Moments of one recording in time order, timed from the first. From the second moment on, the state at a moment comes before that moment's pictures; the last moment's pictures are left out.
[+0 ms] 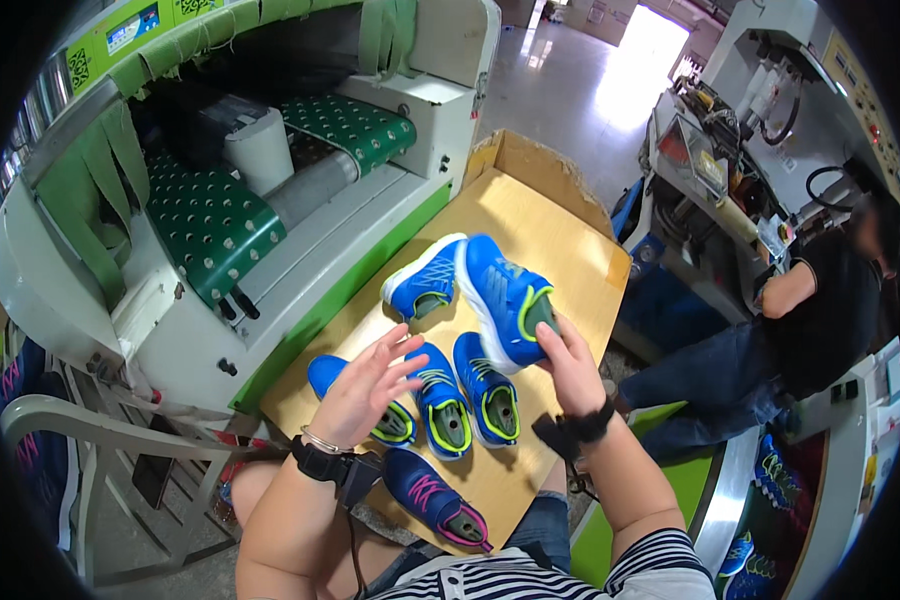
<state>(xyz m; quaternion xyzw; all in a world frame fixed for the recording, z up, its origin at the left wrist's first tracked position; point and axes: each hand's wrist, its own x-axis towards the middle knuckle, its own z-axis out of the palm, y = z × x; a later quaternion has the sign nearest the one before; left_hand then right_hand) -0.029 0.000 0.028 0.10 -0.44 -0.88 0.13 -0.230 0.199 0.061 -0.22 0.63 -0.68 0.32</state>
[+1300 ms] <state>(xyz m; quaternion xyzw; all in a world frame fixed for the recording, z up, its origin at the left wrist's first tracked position) 0.019 -0.087 0.072 0.04 -0.25 -0.90 0.34 -0.297 -0.023 0.076 -0.57 0.81 -0.12 0.09</state>
